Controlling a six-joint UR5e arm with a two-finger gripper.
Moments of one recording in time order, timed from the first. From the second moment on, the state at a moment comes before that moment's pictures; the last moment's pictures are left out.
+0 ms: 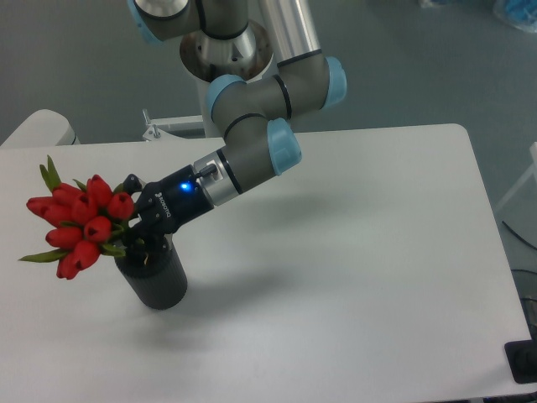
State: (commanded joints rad) arm 2.40 -1.89 -1.93 -0.75 0.22 1.24
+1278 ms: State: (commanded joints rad) arm 2.43 -1.92 -1.92 -0.75 0.22 1.23
